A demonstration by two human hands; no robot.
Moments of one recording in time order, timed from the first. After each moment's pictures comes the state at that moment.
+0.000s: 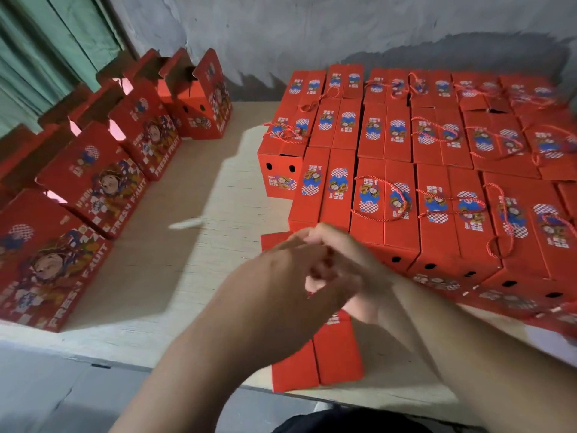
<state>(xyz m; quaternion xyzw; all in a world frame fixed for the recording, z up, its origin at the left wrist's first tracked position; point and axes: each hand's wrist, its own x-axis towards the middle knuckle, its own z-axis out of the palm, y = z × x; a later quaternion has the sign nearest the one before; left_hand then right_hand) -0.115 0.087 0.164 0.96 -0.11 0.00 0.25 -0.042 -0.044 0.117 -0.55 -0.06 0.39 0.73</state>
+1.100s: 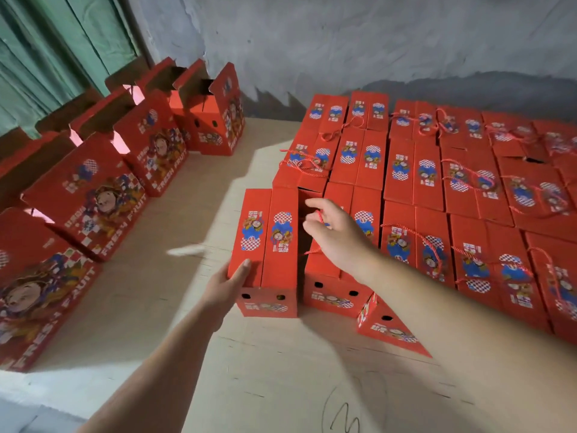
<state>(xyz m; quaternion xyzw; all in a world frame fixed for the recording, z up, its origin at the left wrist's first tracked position) 0.041 0.253 -0.065 0.71 0.25 -0.03 0.66 0.134 0.022 0.063 -0.81 -0.12 0.17 0.54</state>
